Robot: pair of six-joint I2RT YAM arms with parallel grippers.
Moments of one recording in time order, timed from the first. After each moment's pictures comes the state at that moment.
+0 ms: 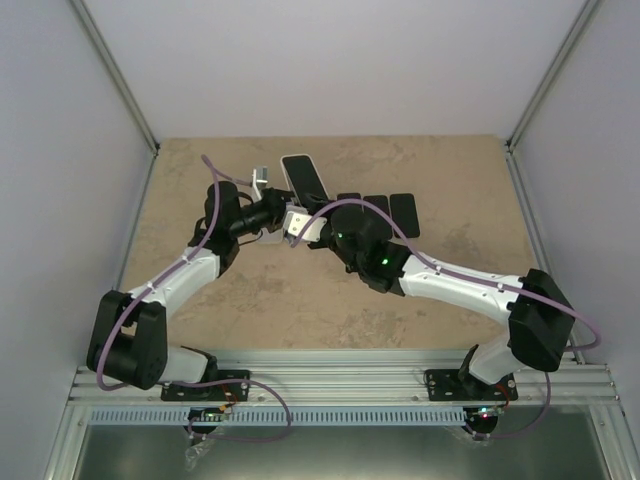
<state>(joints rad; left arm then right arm) -0.31 1.36 0.76 0.46 0.74 -1.18 1.01 1.53 1.11 0.21 0.40 -0.91</state>
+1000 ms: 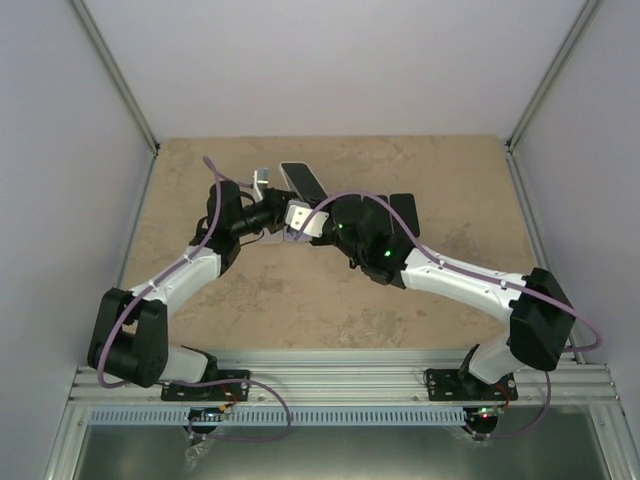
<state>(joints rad) -0.32 1.37 0.77 0.45 0.73 -1.22 0.98 1.53 1.15 0.13 0.34 -0.87</state>
